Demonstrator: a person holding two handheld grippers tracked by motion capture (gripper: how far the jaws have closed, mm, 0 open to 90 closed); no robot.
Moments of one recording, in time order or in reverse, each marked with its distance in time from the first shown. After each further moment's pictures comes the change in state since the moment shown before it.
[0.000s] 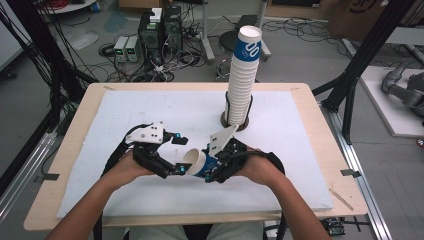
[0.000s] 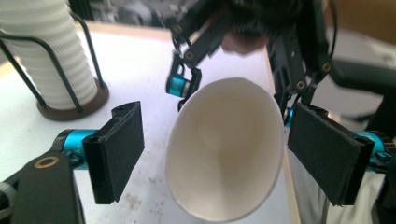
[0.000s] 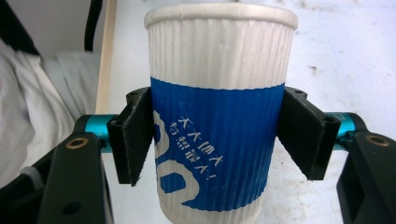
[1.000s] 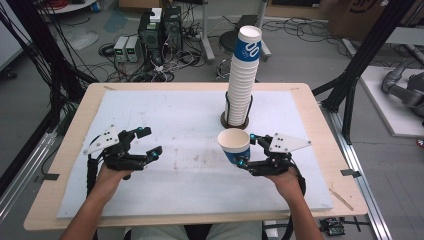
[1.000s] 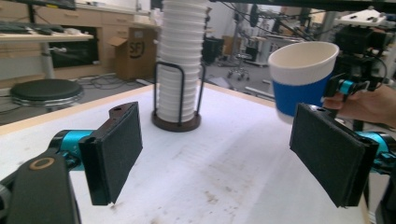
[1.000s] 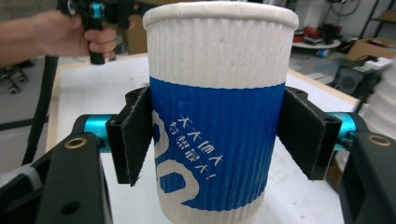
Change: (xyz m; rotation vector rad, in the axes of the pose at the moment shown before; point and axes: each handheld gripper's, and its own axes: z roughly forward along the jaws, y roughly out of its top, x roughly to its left) left arm 0.013 -0.071 -0.058 -0.340 0.358 -0.127; right arm 0.007 -0.111 -0.049 -0.536 -0.296 0.287
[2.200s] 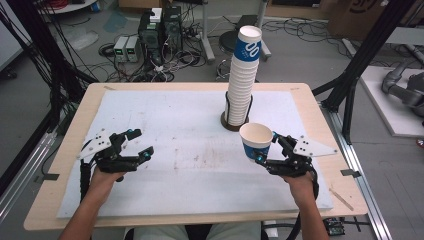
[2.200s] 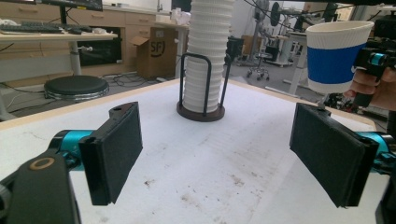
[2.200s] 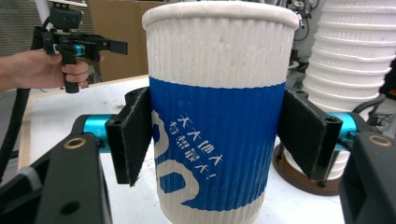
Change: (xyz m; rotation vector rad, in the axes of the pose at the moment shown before) left arm 0.010 -0.012 -0.016 0.005 0.076 0.008; right arm -0.009 -0.013 -0.042 -0.124 -0.129 0.039
